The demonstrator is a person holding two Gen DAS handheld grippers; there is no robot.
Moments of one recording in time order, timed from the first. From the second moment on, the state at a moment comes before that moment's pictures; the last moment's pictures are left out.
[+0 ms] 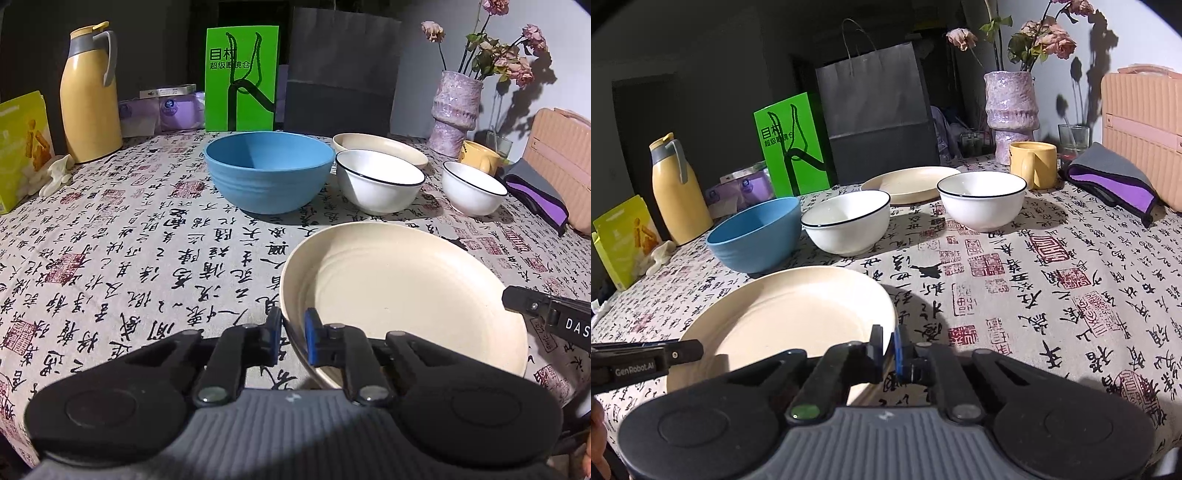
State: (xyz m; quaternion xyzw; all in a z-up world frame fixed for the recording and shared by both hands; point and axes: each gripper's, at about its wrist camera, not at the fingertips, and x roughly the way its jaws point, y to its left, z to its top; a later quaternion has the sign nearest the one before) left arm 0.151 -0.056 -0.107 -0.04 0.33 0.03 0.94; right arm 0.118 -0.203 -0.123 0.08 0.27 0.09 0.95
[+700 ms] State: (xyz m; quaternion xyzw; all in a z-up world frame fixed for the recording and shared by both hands) left arm 0.099 -0.030 -0.069 -0.10 0.25 0.00 0.96; right arm 0.073 -0.216 -0.088 0.13 0.21 0.13 0.96
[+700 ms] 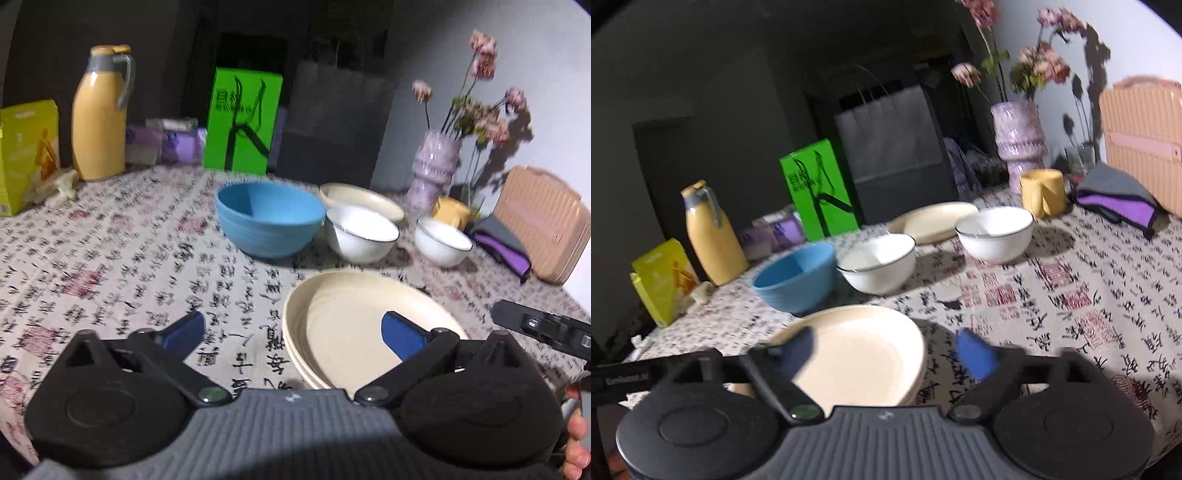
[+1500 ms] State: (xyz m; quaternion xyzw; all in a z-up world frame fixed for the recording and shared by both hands) left arm -0.004 -0.015 -0.083 -0.12 0.19 0.01 0.97; right arm -0.014 -0.206 -0.087 0.12 0.18 0.12 0.97
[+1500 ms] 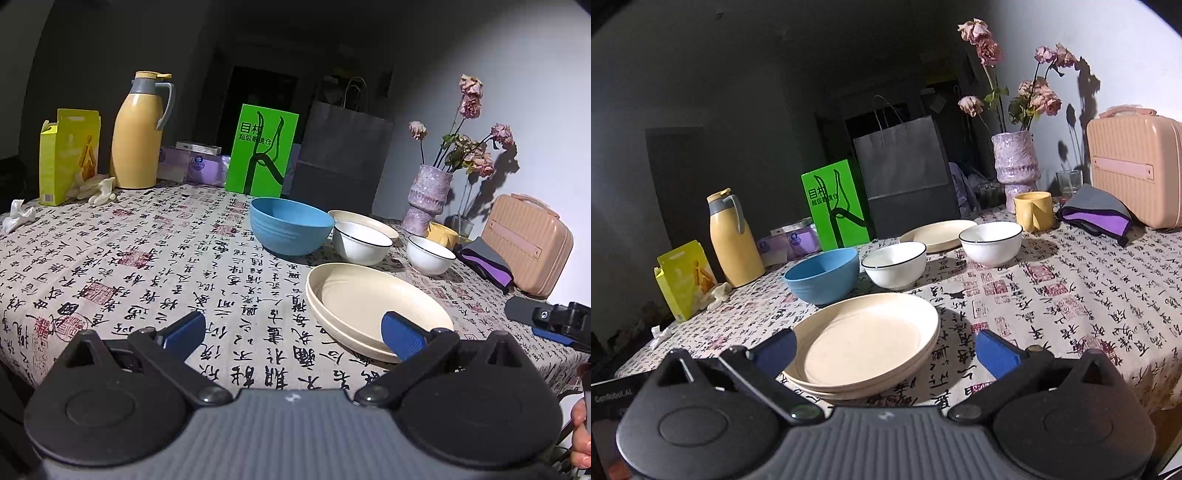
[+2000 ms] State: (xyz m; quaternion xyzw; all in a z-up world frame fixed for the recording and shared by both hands) left arm 0.002 -0.008 -0.086 -0.13 0.19 0.01 0.97; right arm 0.001 -0.215 -0.102 0.13 0.26 0.10 0.95
